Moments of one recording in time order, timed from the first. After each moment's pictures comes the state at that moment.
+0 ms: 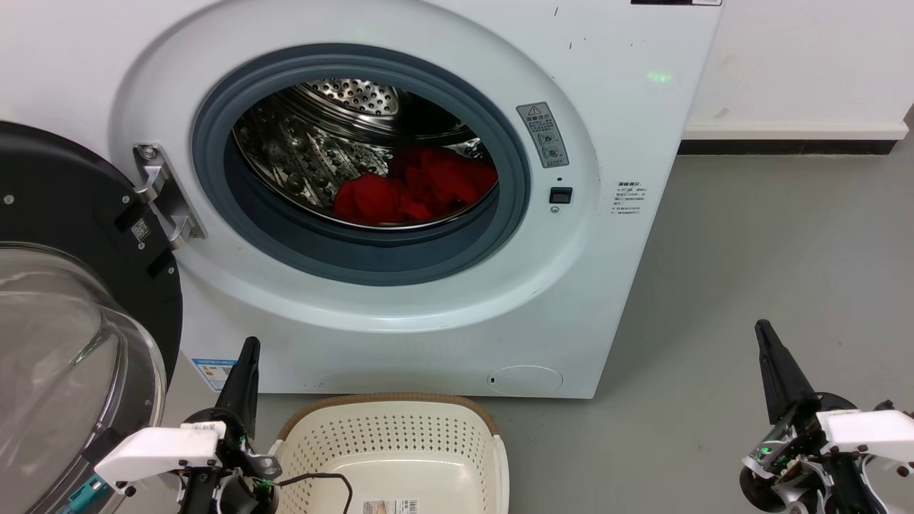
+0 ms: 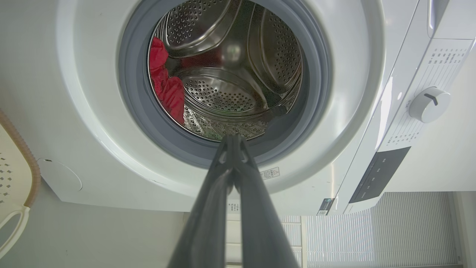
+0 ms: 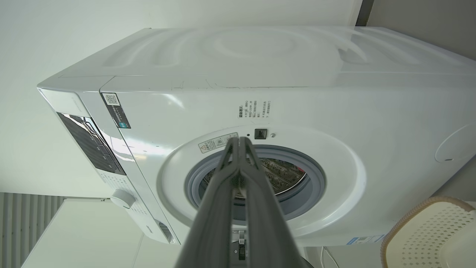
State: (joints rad) left arm -0.11 0.05 0.11 0.25 -1.61 -0.13 0.11; right arm -0.10 -0.05 -0.11 0.25 1.62 0.13 0.11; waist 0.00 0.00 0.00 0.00
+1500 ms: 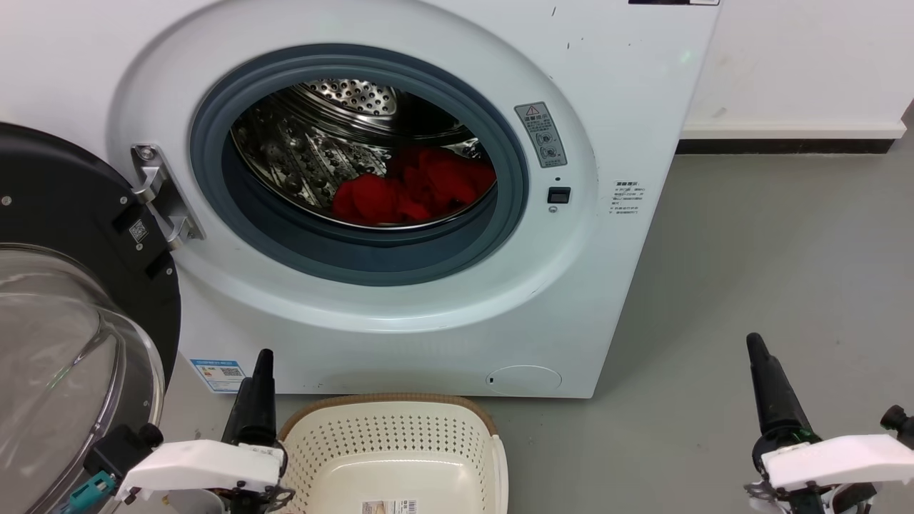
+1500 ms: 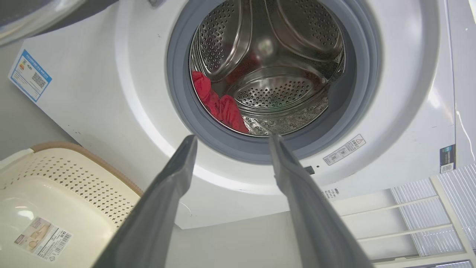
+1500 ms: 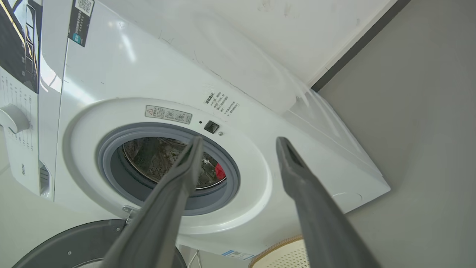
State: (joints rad) left arm -0.02 0.05 0.05 0.15 -1.07 -0.04 -0.02; right arm 0.00 -0.05 -0.07 0.13 1.02 0.13 -0.02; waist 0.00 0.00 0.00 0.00
